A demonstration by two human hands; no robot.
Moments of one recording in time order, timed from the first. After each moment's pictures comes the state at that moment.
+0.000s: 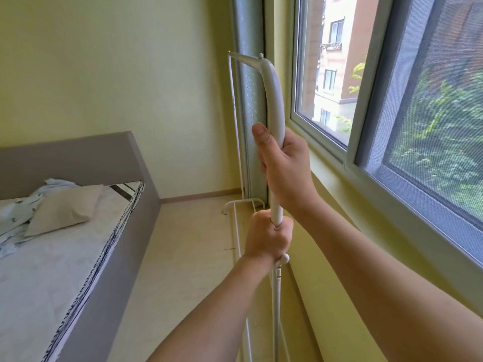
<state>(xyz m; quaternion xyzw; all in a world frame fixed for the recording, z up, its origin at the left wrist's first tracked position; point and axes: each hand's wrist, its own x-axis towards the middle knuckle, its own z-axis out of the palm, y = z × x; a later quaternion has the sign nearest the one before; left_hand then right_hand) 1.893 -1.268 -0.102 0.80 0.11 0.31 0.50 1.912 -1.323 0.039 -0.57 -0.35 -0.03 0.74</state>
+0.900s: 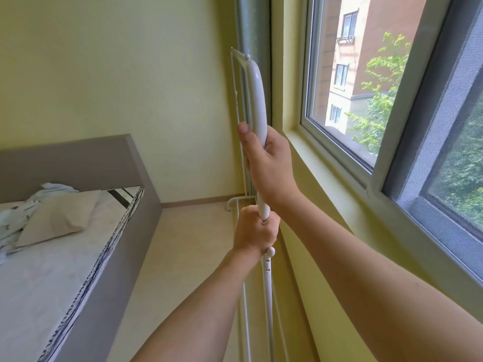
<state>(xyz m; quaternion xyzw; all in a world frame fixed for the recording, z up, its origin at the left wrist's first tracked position) 2.030 -1.175 -0.096 0.81 0.16 0.31 0.46 2.055 -1.226 0.038 -0.57 -0.36 -0.03 0.74</state>
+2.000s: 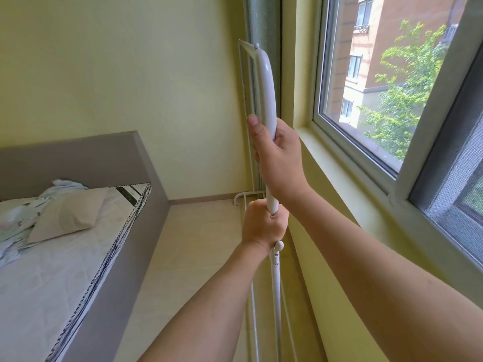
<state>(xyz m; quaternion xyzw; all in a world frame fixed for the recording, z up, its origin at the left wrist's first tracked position) 2.075 -1.146 -0.093 0.82 0.17 0.33 0.44 2.102 -1.194 0.035 -0.57 -0.35 -0.03 0.74</state>
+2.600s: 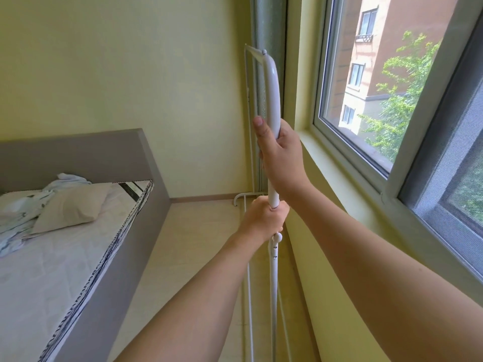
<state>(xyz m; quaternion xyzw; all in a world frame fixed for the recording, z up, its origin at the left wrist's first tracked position) 2.047 -1.158 -0.073 0.85 0.21 0.16 0.46 2.080 -1.212 0.039 -0.61 -0.36 -0.03 0.71</state>
